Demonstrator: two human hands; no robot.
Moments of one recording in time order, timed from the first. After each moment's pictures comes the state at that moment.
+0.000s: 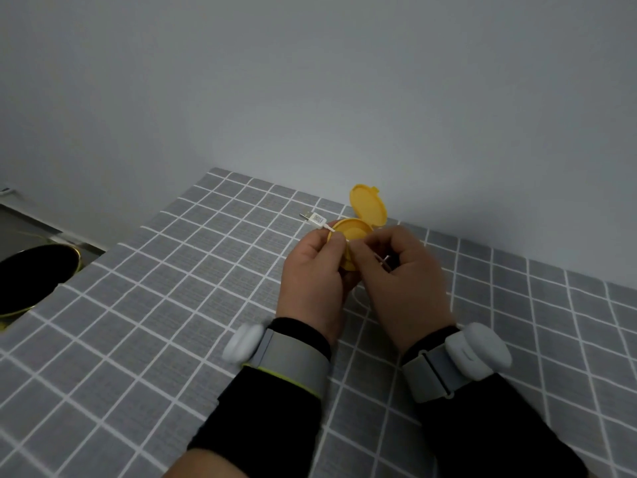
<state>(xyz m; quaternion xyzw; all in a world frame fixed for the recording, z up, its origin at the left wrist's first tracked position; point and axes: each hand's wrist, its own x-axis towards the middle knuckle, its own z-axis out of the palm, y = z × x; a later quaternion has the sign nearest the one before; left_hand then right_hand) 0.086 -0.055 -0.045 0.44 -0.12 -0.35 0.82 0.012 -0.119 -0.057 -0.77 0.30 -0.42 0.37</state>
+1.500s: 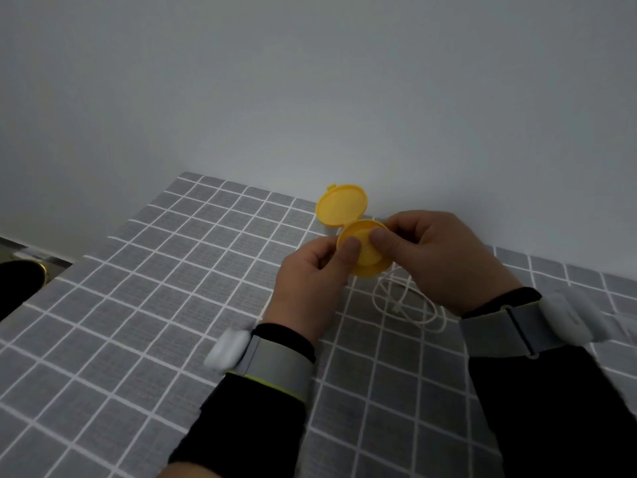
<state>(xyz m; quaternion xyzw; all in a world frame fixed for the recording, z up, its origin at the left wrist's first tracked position) 0.084 -0.051 -0.048 0.64 -0.33 -0.25 0.64 -0.035 -0.164 -0.003 -0.84 0.27 -0.26 0.40</state>
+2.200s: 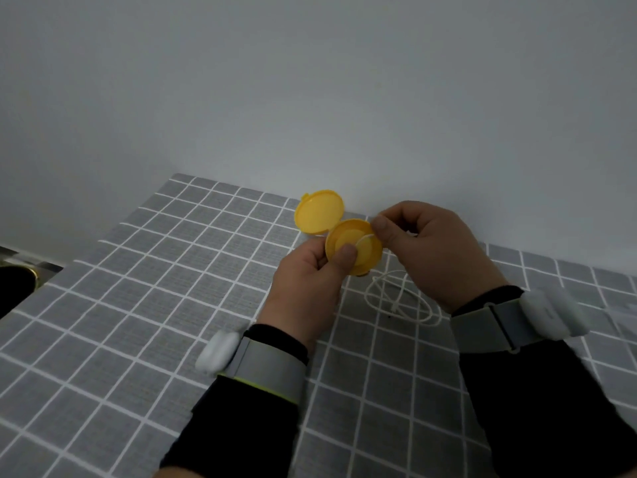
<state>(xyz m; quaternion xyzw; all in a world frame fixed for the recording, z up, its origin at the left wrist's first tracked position) 0.082 -0.054 -0.054 0.58 -0.35 -0.30 0.67 -0.033 -0.170 -0.012 -0.82 0.32 -0.31 0.36</state>
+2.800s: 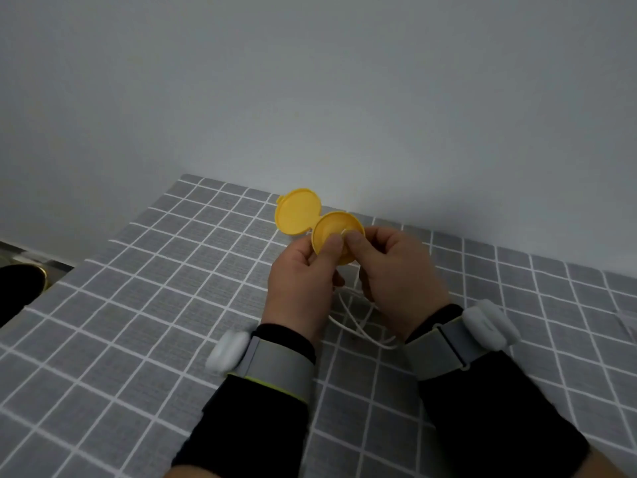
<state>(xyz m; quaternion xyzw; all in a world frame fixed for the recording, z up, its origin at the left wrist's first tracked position) 0.089 -0.057 -0.058 0.61 -0.24 -0.27 0.71 0.003 -0.137 -0.044 -0.69 0.33 -0.33 0.55</state>
